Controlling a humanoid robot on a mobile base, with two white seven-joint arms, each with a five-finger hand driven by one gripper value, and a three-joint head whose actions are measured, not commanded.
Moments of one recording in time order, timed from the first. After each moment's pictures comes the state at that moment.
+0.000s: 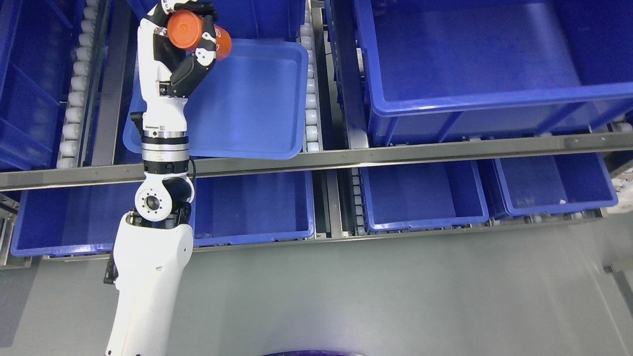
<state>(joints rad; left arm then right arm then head) -0.36 0.00 -0.06 -1.59 0.16 -0.46 0.00 0.00 0.00 0.00 0.00 0.00 0.04 0.03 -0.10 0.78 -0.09</state>
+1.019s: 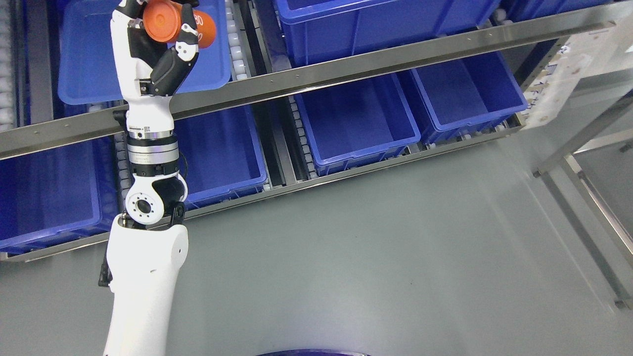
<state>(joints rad) -0.34 0.00 -0.05 -1.64 0.16 -0.53 0.00 0.01 0.00 0.00 0.00 0.00 0.04 0.03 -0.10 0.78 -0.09</state>
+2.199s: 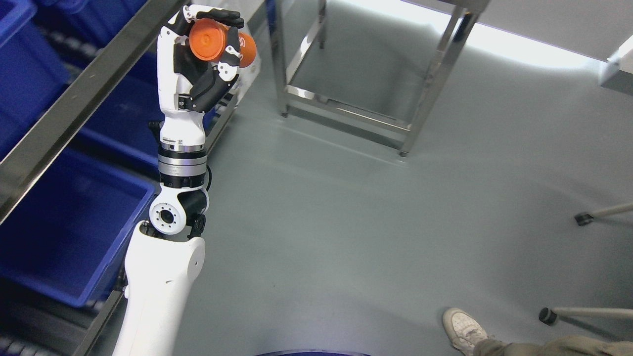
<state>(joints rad) -0.32 0.00 -0.16 -1.64 0.16 -0.53 0.00 0.00 0.00 0.00 0.00 0.00 0.04 0.03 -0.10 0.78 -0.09</state>
